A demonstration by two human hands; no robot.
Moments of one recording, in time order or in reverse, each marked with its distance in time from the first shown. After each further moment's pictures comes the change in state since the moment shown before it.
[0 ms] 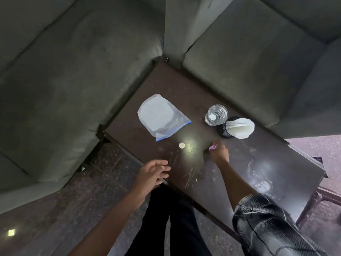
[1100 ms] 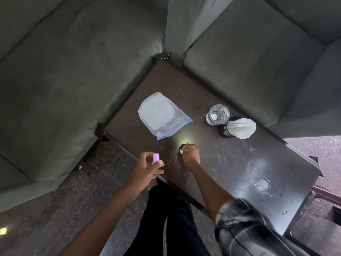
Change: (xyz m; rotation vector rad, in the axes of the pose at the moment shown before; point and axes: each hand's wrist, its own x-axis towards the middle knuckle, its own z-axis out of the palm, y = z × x) left_hand 0.015 0.002 -0.025 0.005 -0.010 0.052; right_hand -0.043 -0.051 0.074 0.026 -0.119 -0.161
